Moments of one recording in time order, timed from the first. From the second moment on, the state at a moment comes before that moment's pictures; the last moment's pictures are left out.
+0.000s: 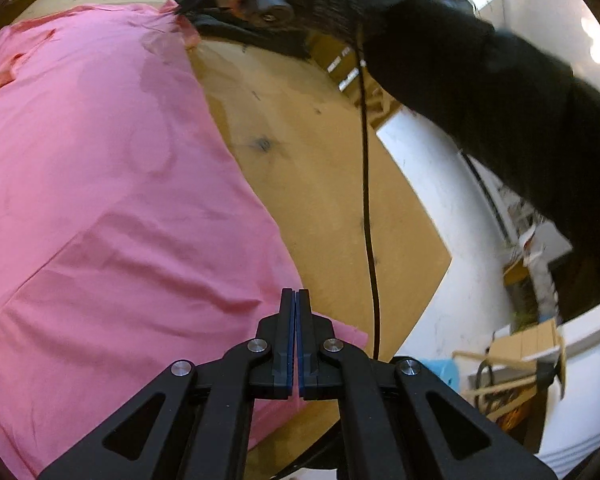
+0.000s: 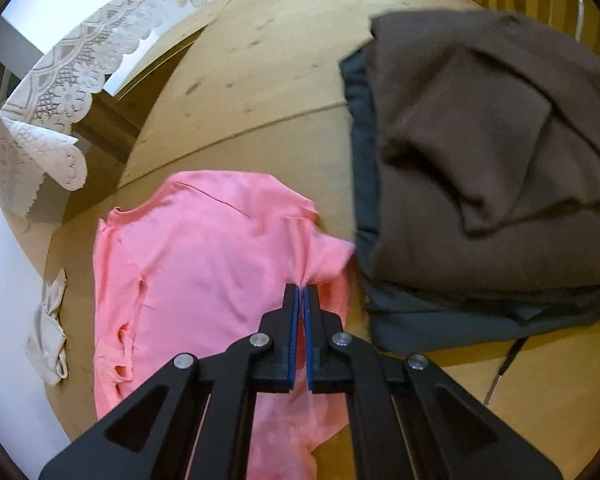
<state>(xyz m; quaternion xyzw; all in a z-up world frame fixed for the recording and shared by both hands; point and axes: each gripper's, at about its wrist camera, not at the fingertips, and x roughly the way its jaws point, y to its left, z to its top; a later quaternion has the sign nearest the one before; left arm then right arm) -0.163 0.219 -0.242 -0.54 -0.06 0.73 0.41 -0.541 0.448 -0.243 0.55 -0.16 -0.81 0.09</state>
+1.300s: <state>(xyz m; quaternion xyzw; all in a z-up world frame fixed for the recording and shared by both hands) -0.113 0.146 -0.228 -0.52 -0.03 0.77 0.37 -0.437 0.348 -0.137 0.57 -0.06 -0.80 0.15</state>
